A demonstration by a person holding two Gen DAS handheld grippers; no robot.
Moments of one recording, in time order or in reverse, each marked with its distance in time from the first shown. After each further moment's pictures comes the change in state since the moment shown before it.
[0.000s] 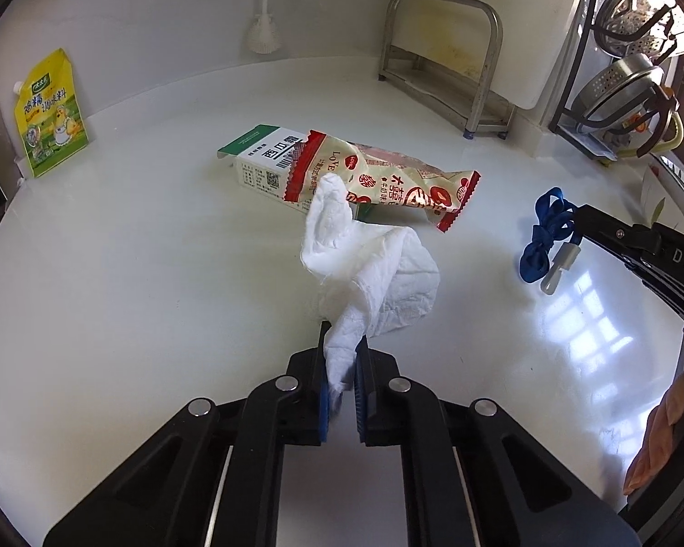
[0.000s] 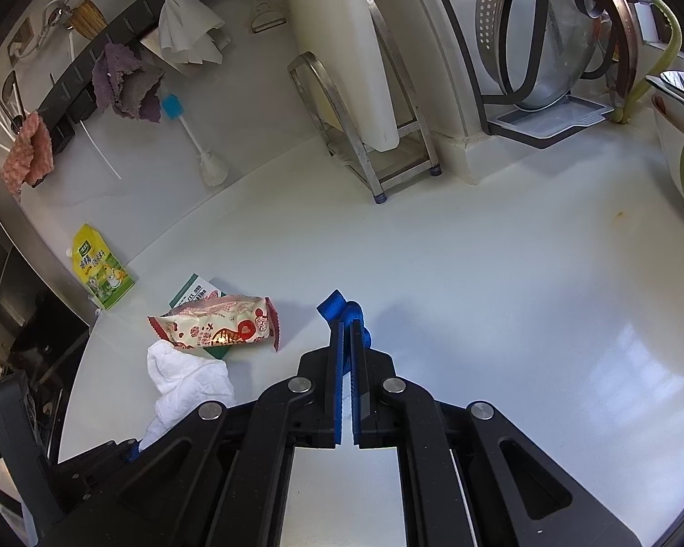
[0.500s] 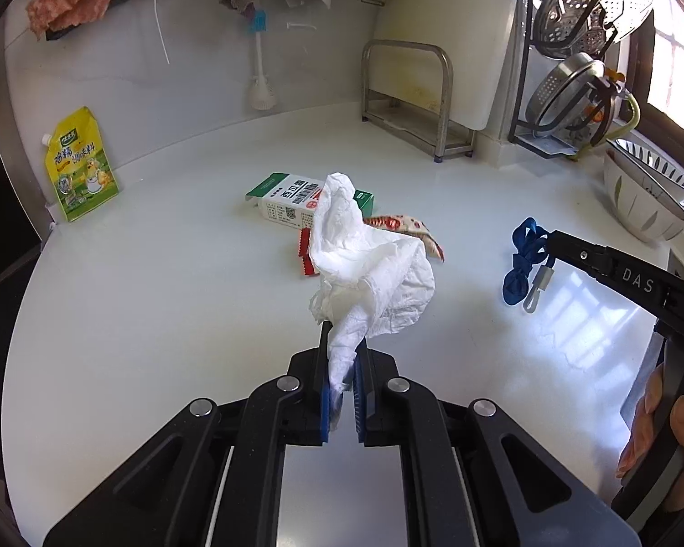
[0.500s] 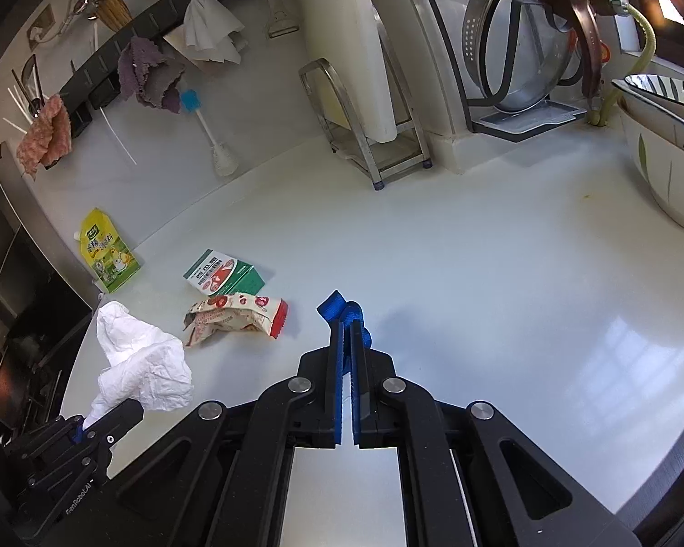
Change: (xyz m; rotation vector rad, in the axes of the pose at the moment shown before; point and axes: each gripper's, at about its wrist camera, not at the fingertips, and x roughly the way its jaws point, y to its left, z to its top) left arm -0.075 -0.003 -0.029 0.109 -0.119 0.026; right arm -0.050 0.018 -0.042 -0.053 -0.035 -0.042
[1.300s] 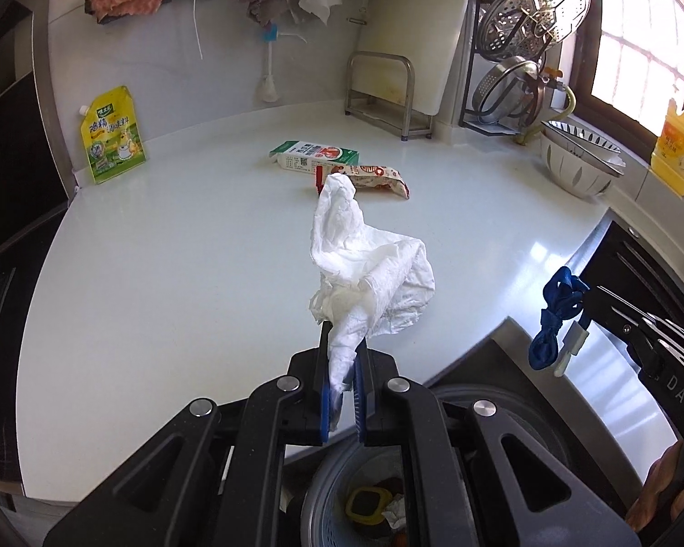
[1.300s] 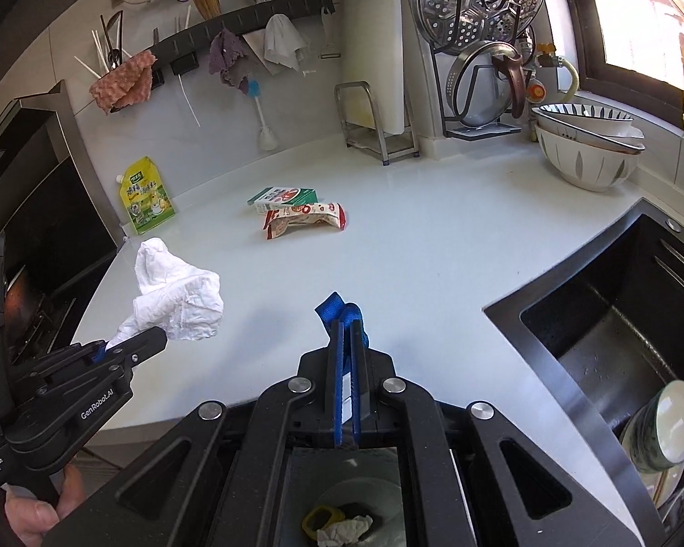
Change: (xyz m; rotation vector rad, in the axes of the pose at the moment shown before) left arm -0.108 0.032 -0.105 0.004 -0.021 -0.103; right arm -0.158 0.088 -0.148 -0.064 -0.056 -0.118
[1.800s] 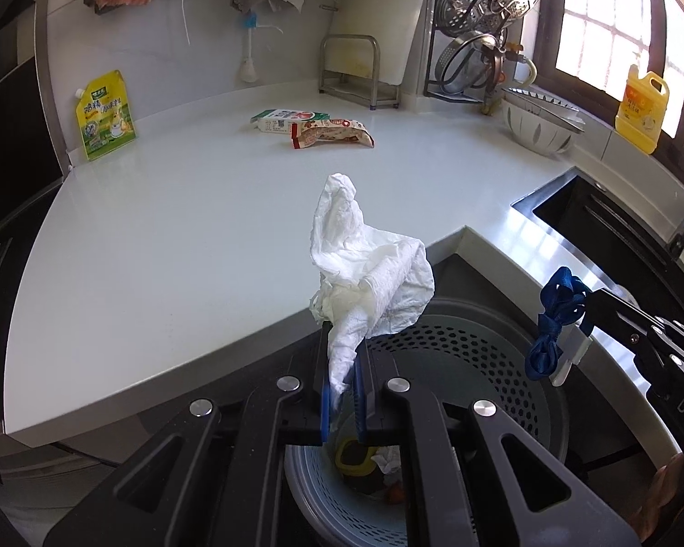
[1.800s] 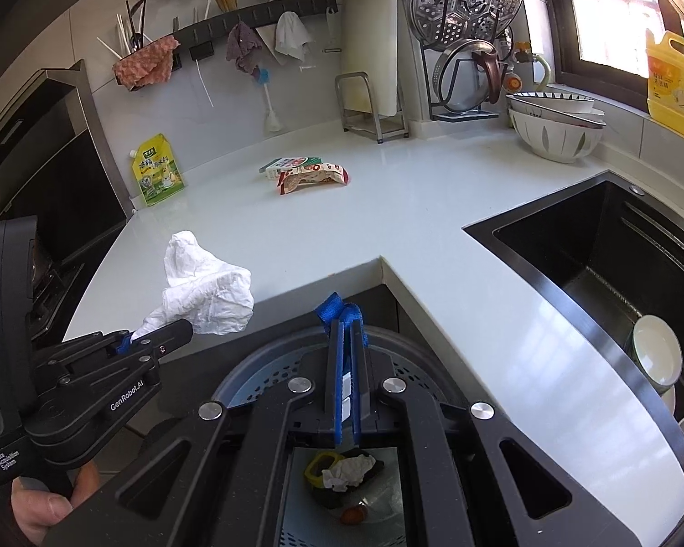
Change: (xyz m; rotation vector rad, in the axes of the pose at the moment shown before) left arm -0.033 -0.011 -0.070 0.047 0.020 -0.055; right arm -0.058 0.016 -0.076 -0.005 0.000 -0.041
